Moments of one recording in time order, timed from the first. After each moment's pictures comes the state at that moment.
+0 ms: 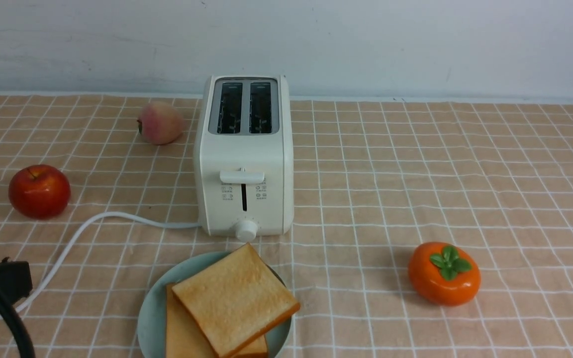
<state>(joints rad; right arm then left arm) 0.34 -0.02 -0.46 -0.61 0.29 0.62 -0.31 0.51 -0.64 -0.16 0.67 -0.27</state>
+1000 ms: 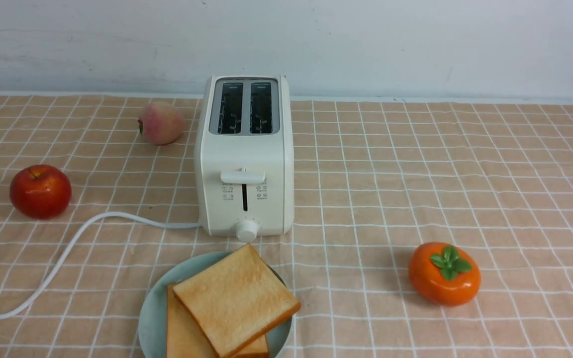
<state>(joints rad) 0.34 -0.02 -0.46 -0.61 0.28 0.62 -0.13 -0.01 0.03 -0.05 0.29 -0.25</state>
